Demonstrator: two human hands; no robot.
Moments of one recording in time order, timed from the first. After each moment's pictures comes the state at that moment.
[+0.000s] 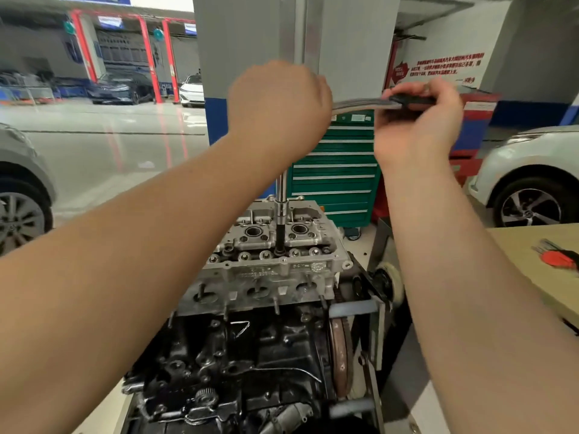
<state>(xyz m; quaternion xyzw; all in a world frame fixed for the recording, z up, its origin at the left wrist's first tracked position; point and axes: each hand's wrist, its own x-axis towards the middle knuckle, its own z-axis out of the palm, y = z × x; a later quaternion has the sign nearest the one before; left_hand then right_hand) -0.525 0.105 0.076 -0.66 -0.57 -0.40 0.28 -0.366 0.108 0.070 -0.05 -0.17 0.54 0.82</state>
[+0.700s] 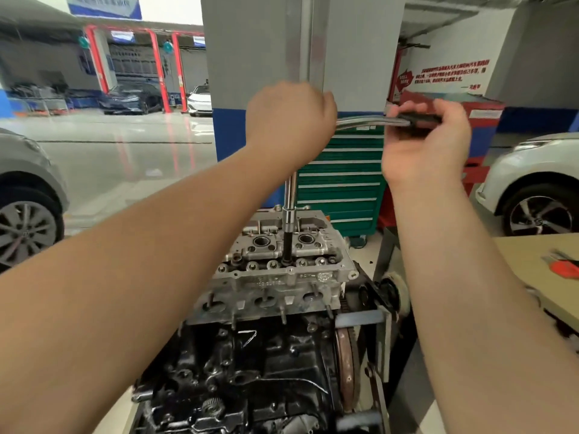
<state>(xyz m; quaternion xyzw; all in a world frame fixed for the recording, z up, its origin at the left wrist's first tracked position) -0.524 0.124 0.080 -0.68 -0.56 -0.39 0.25 -0.364 0.100 0.066 -0.05 -0.18 0.55 0.81</state>
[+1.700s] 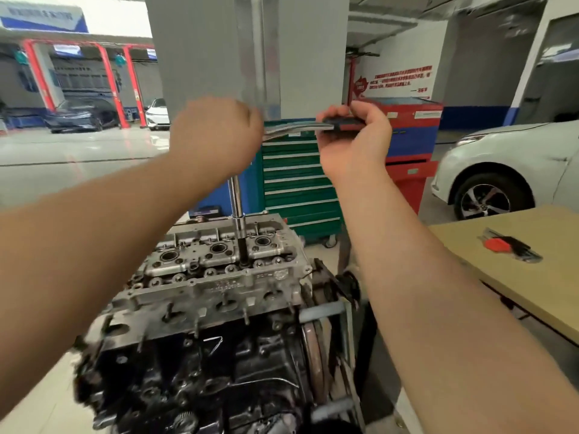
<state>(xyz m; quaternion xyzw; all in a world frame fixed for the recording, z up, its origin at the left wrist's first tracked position) -0.537 0.113 0.081 -0.70 -0.56 -0.37 0.23 -0.362 0.089 0.075 -0.13 -0.18 0.55 0.80</state>
